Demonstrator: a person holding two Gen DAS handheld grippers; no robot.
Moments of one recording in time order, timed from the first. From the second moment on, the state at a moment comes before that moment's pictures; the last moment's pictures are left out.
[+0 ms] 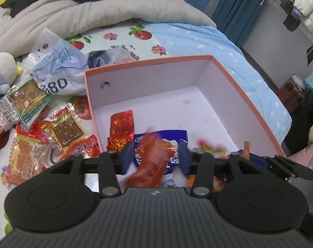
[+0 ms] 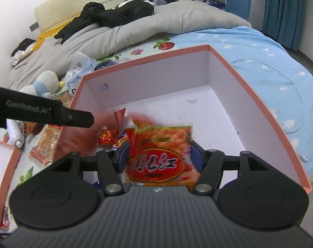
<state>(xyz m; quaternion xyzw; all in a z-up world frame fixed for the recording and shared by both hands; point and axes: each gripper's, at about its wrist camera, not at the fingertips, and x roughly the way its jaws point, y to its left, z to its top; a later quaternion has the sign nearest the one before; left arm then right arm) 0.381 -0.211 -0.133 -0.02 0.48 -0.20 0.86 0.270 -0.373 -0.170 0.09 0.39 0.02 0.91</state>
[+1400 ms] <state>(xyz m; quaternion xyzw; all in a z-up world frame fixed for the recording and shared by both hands) 0.103 -0.047 -0.018 -0.07 0.32 -0.14 0.93 0.087 -0.269 -0.083 0.09 0.29 0.11 0.95</state>
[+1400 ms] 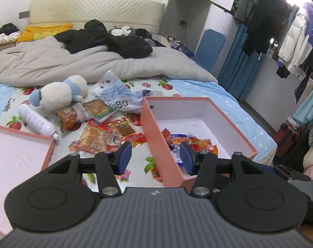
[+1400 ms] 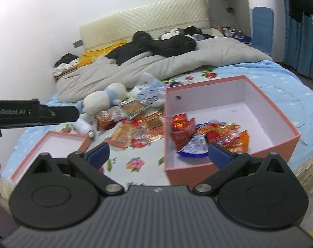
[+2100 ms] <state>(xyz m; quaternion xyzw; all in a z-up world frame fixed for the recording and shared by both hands) 0.099 0.007 -0.059 -0.10 0.36 -0.09 0.92 0.098 -0.223 -0.104 0.06 0.30 0.17 0.94</state>
